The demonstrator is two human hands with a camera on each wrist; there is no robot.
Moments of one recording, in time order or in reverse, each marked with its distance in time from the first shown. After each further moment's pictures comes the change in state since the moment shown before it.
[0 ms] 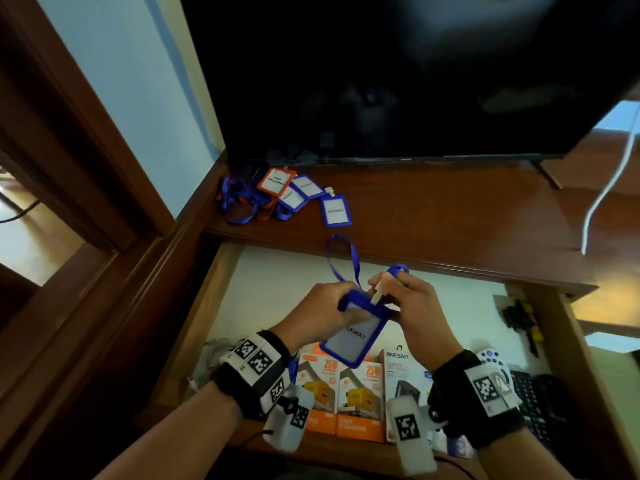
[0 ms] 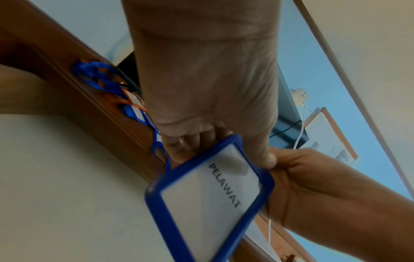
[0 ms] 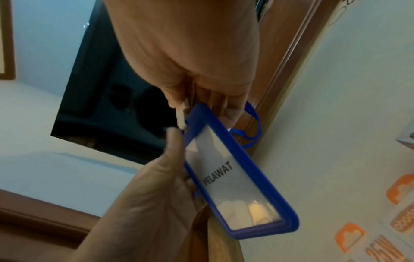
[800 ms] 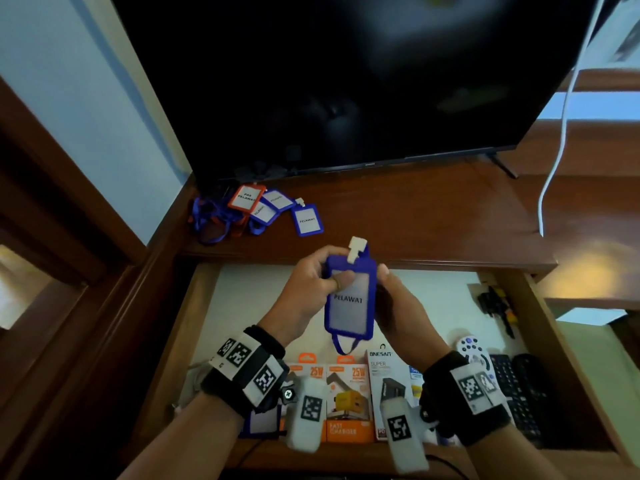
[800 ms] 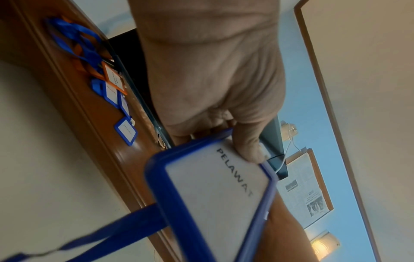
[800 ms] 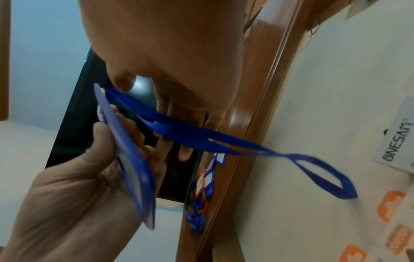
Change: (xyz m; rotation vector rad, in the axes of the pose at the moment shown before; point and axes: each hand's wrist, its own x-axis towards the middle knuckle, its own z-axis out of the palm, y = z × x) left_hand 0.013 0.054 0.003 -0.631 0.161 0.016; right_hand -0.016 -0.002 -0.022 0.265 -0.163 -0.019
